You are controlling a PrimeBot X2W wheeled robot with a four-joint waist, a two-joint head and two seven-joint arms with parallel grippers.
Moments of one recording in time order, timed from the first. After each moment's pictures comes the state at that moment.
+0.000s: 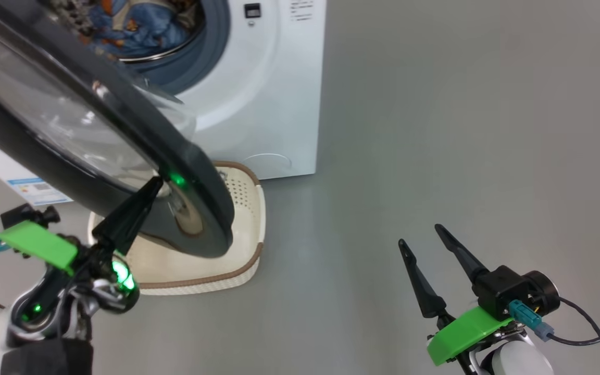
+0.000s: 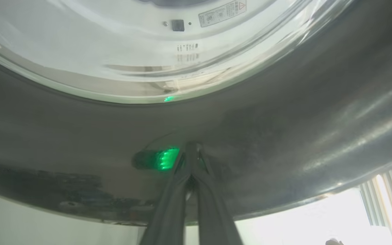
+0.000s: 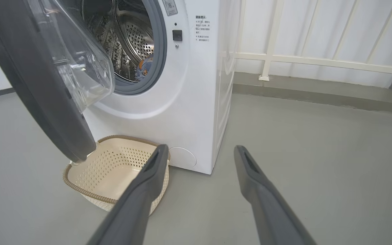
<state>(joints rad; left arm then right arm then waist) -0.43 0.03 0.18 0.32 -1.61 -0.11 0.74 -0.18 -0.06 0.15 0.24 0.05 0.13 -0.26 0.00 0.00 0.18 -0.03</state>
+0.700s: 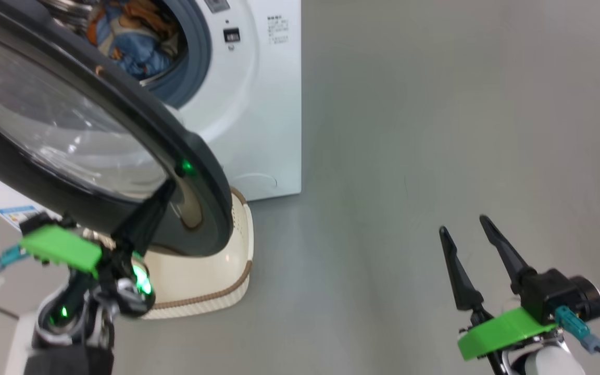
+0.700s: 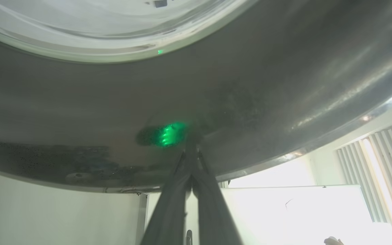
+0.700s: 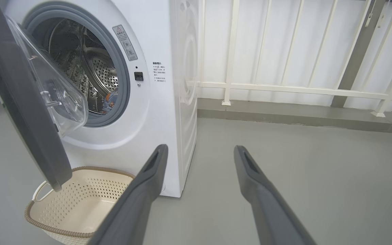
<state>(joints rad) -0.46 0.03 0.08 0.37 -1.64 -0.12 0.57 -0.13 -0.05 0.03 0.12 0.05 0.13 -0.26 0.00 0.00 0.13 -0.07</state>
